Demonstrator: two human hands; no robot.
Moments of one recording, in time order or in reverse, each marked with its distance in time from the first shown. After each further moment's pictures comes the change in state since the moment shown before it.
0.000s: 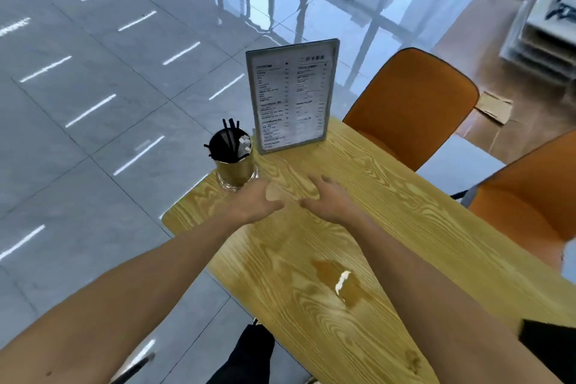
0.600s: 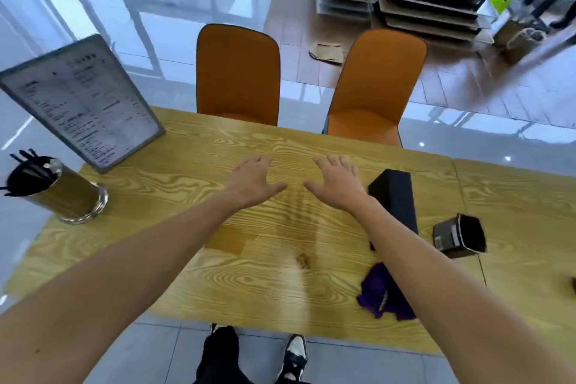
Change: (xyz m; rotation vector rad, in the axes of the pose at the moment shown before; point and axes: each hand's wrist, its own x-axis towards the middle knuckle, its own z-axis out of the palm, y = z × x) left_hand -0.072 0.246 0.191 0.422 -0.086 0.587; right_hand -0.268 0.245 -0.031 0.021 0.371 0.429
